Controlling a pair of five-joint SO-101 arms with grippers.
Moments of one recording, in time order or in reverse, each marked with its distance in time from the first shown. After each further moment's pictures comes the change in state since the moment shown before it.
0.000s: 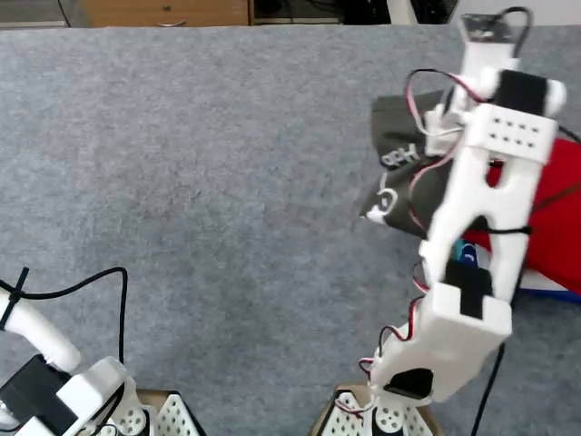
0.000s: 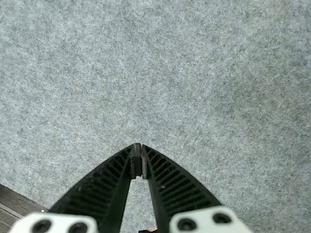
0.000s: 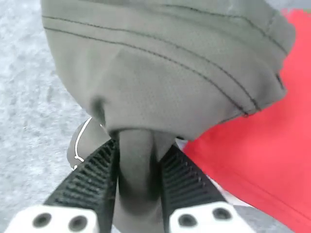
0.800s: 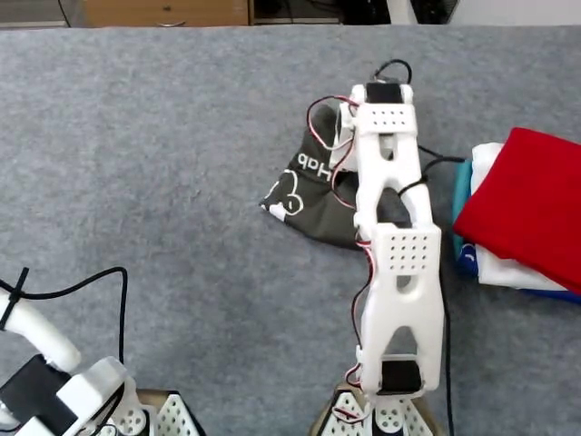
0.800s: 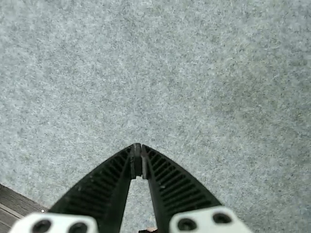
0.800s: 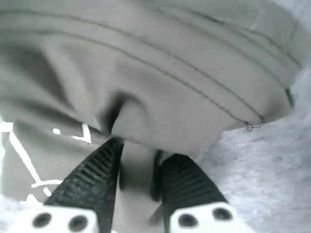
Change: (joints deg) left arm 0.0 0.0 0.0 0.0 0.0; right arm -18.9 39.6 -17.2 -0.3 -28.7
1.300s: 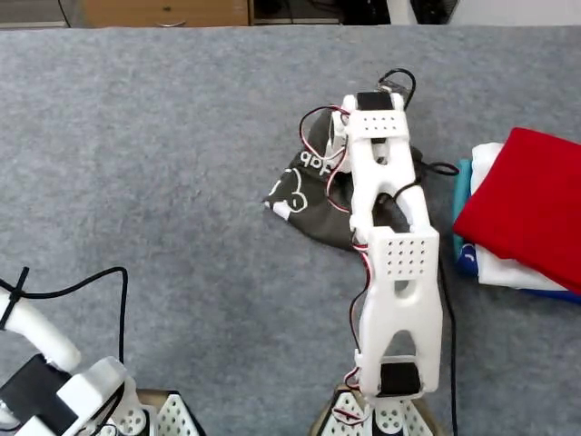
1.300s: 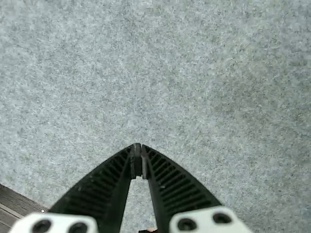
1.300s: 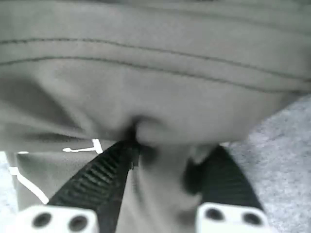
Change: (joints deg) left arm 0.0 0.0 0.0 0.0 0.0; right arm -2.1 -0.5 10.9 -11.6 -15.4
